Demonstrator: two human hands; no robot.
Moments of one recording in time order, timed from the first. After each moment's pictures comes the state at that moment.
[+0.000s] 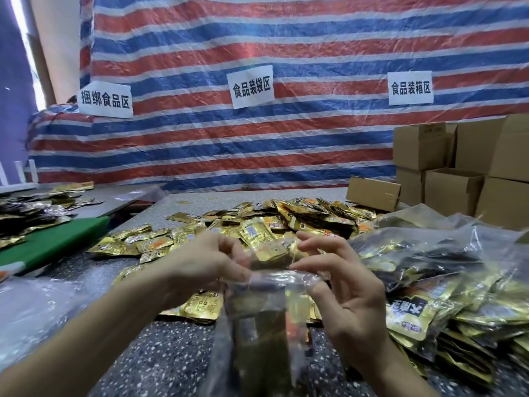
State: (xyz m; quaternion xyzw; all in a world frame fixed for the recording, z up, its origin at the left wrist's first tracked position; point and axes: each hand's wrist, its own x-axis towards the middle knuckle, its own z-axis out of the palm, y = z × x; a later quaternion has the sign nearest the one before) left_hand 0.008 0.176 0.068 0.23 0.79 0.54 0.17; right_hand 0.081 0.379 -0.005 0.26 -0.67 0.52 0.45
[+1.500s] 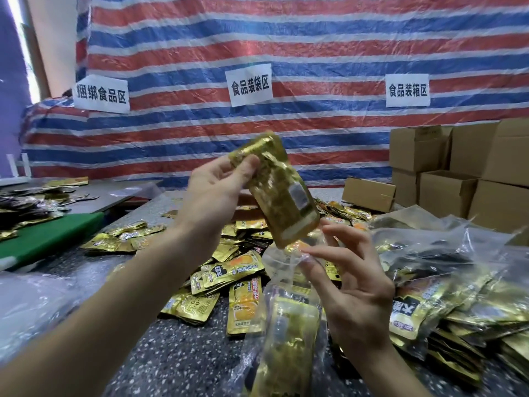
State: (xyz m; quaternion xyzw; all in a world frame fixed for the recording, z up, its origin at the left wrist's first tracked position) left_hand 0.027 0.218 0.115 0.27 0.64 0.71 -0.10; right_hand 0.075 0.387 -0.006 0.22 -0.64 0.52 0.52
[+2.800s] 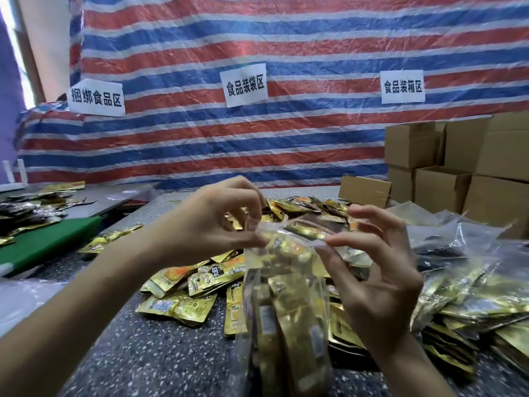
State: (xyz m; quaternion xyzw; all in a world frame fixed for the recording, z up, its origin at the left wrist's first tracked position) left_hand 0.030 0.190 0.118 0.49 0.81 0.30 -0.12; right_hand 0.096 0.404 0.018 0.20 -0.65 0.38 0.62
